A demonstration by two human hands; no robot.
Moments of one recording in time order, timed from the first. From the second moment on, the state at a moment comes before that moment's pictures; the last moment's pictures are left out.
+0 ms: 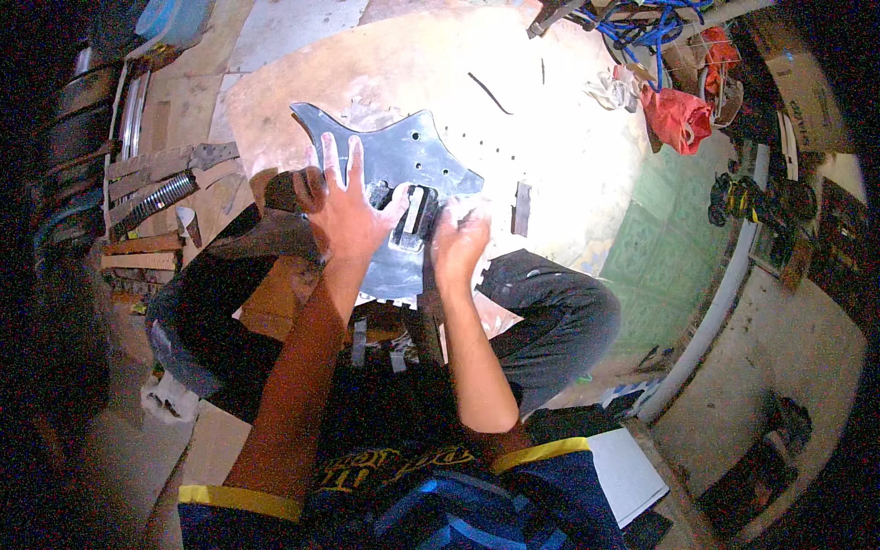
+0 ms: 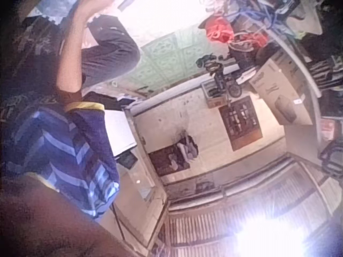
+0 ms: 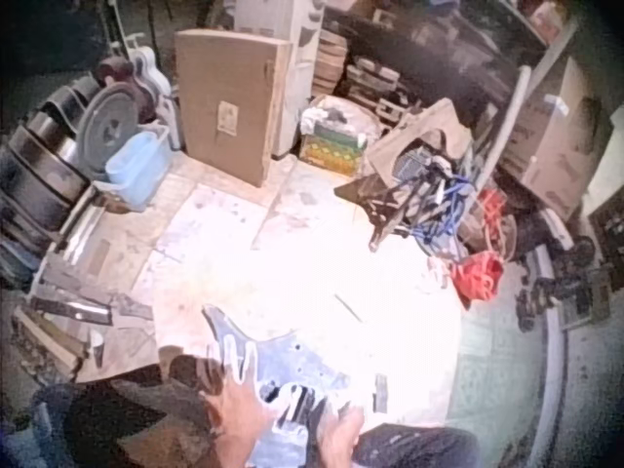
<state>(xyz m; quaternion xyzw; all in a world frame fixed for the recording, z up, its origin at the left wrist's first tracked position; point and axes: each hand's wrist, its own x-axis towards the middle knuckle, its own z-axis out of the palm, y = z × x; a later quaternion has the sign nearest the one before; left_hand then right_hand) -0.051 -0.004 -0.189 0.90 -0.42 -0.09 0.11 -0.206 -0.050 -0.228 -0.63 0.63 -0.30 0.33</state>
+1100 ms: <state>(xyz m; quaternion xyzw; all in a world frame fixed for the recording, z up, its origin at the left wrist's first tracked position) -0.053 -0.005 -0.195 0.89 -0.43 -0.05 0.12 -0.203 -0.052 -0.183 -0.60 0.64 -0.22 0.43</state>
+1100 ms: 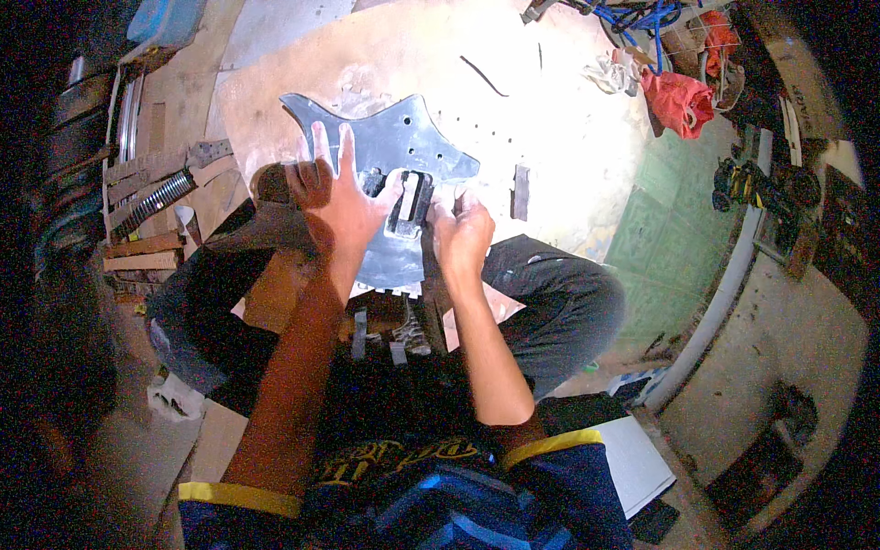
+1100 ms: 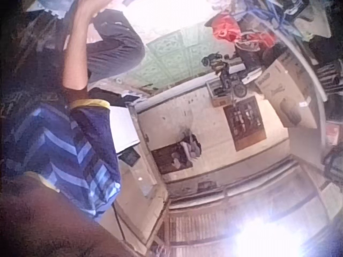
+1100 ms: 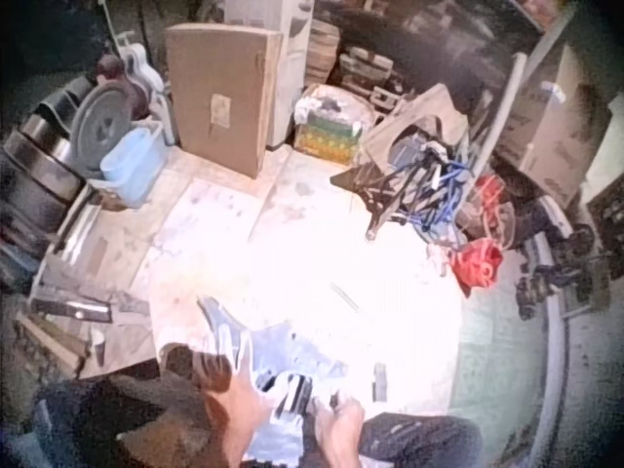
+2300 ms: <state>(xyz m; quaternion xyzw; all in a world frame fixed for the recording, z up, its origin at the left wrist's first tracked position) -0.056 -0.001 -0.207 0.88 -0.45 0.00 0.14 -0.260 -0.088 -0.203 -0.55 0.61 -0.15 0.55</state>
